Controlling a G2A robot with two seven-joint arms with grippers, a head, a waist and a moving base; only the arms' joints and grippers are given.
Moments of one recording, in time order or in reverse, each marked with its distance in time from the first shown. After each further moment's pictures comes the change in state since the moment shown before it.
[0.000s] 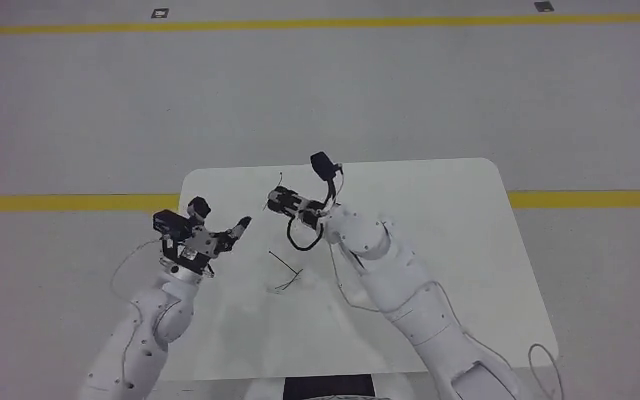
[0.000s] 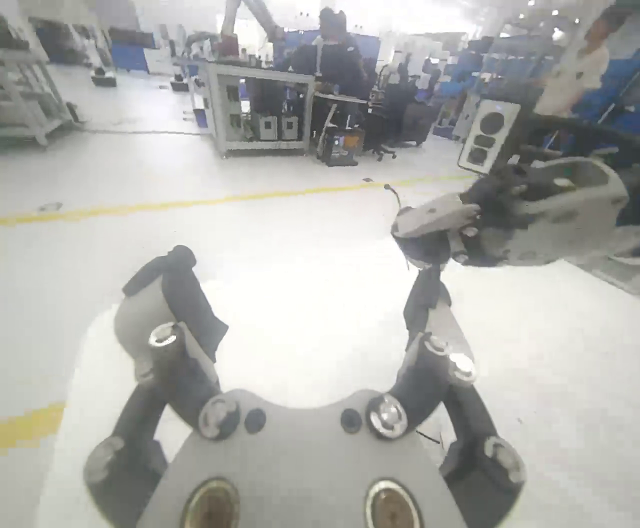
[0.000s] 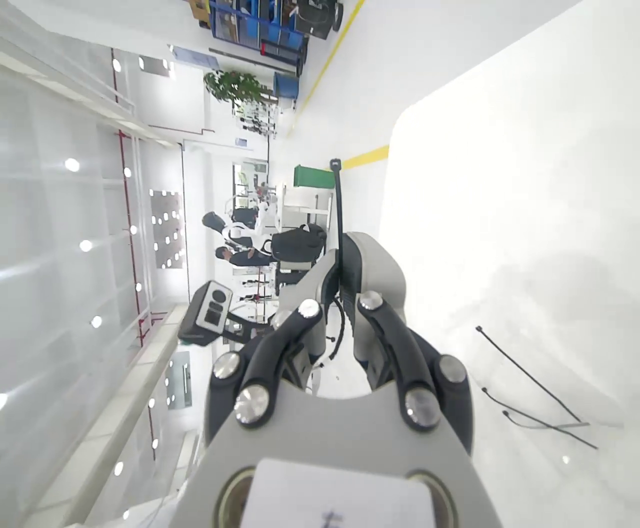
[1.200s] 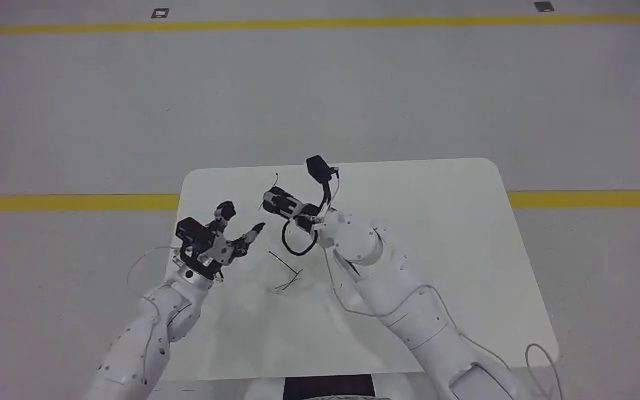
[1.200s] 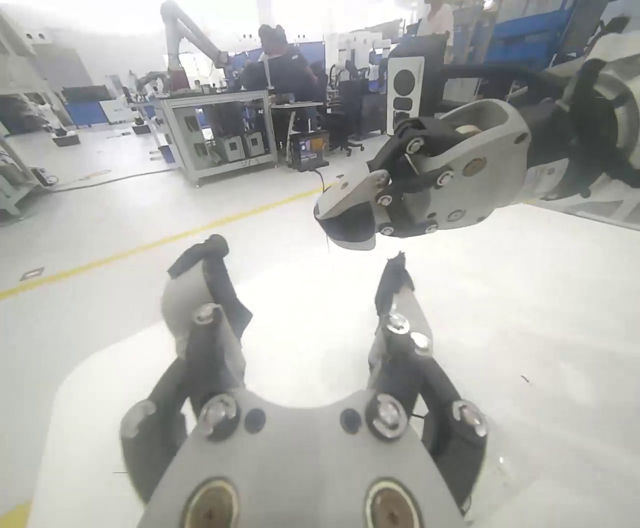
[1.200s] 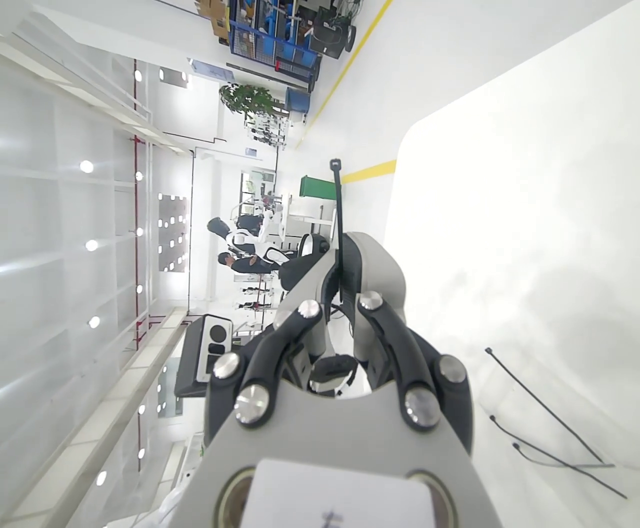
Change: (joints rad) left arm -0.045 0.001 0.067 0.065 0.153 -0.051 0.108; right arm -0.009 0.001 -0.048 0.022 -0.011 -0.079 -0.078
